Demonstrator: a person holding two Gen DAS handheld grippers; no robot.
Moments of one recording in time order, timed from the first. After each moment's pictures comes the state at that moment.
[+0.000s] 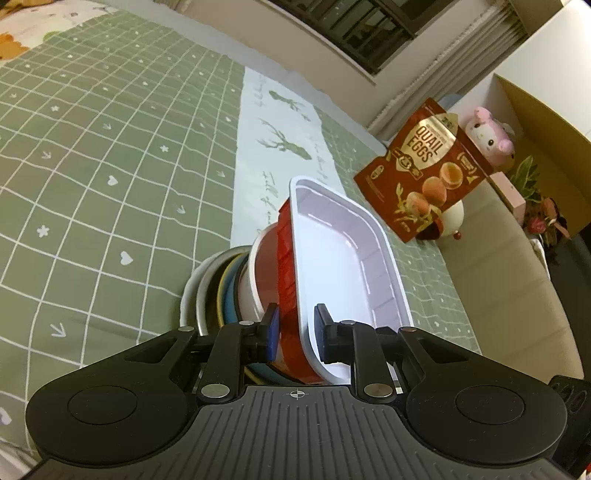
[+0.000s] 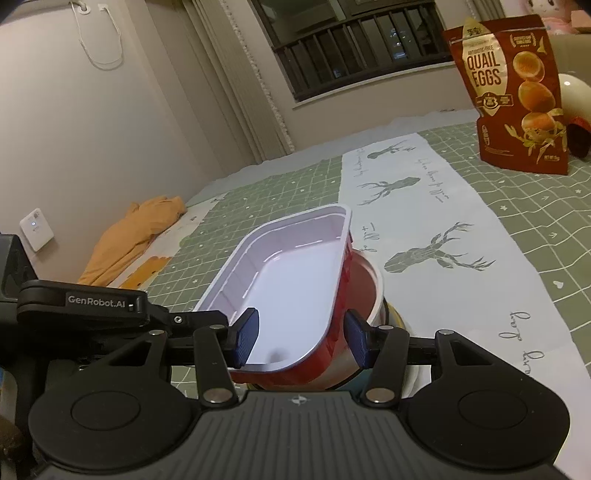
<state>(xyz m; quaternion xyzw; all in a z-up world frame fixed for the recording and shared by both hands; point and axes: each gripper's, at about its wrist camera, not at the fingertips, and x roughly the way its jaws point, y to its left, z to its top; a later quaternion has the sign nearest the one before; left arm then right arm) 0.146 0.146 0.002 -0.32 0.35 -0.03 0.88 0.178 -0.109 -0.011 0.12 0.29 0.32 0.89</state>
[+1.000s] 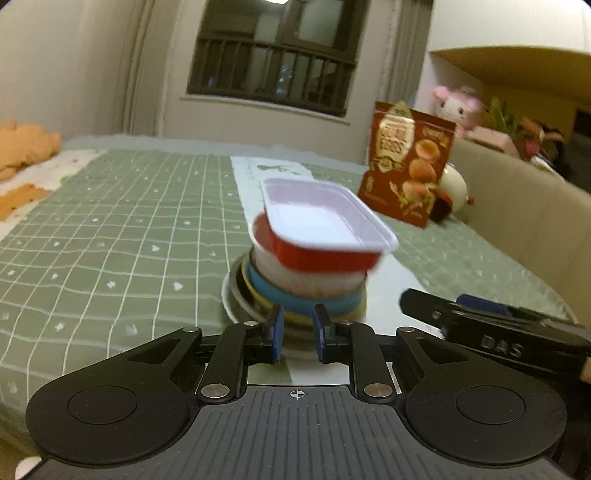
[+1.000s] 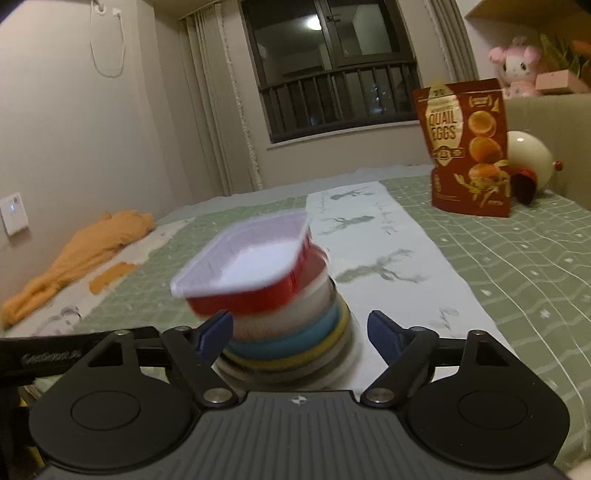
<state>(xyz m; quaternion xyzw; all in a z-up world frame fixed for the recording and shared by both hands) 0.013 0.049 -0.010 -0.09 0.24 0.02 0.97 0.081 -0.144 -0.040 0.06 0.21 0.24 0.95</state>
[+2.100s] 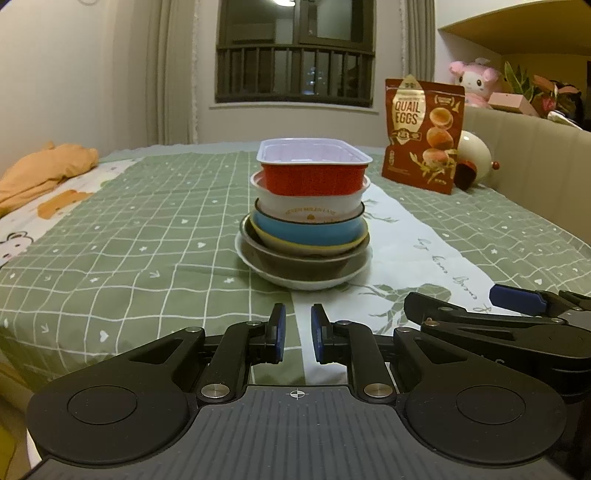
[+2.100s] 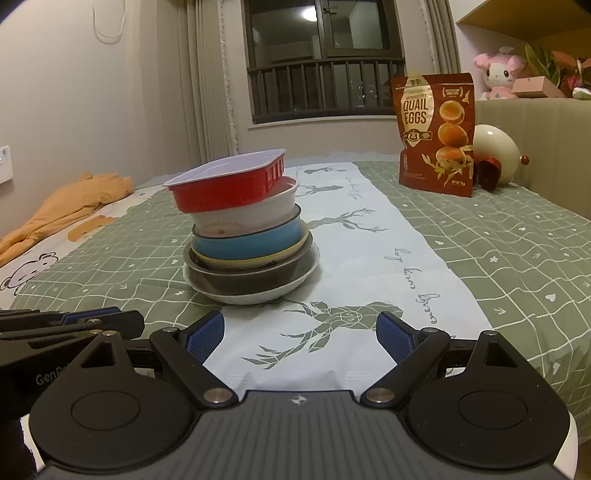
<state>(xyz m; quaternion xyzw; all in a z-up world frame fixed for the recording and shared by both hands) -0.035 -0.018 -0.046 -0.03 0.24 0.10 0.96 0.021 -0.163 -0.080 0.02 0.22 0.21 0.95</state>
